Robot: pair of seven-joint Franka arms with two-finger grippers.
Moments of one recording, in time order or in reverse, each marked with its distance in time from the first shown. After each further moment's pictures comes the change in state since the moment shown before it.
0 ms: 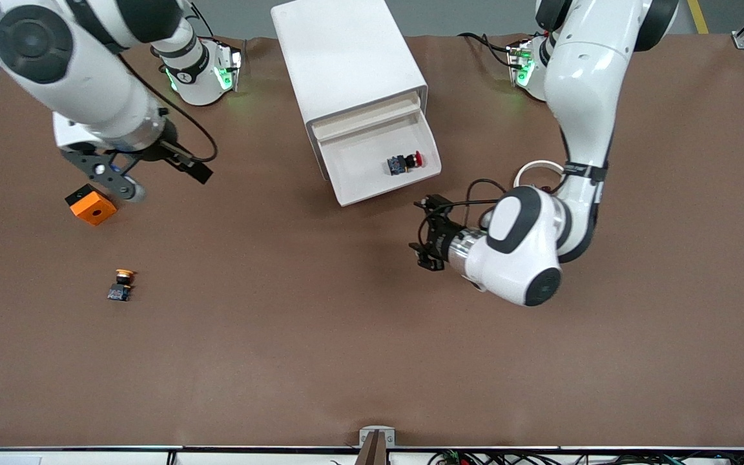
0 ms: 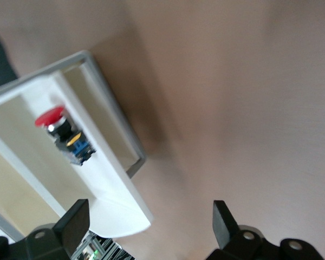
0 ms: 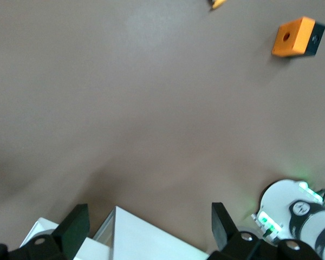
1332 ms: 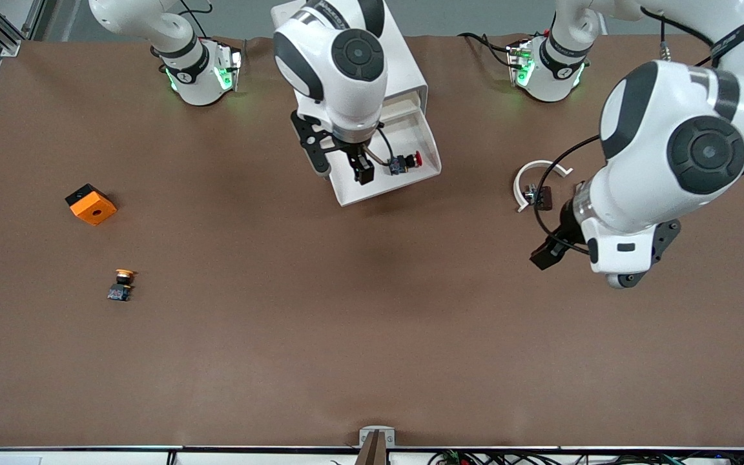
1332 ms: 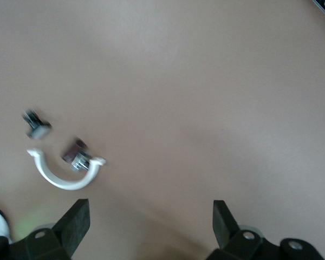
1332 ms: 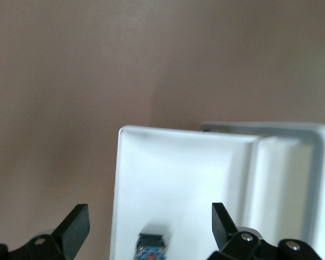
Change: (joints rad) left arm -0.016 -0.331 0.109 -0.002 0.680 -0.054 0.854; right arm 0.422 0.351 0.001 0.179 0.029 0.249 0.941
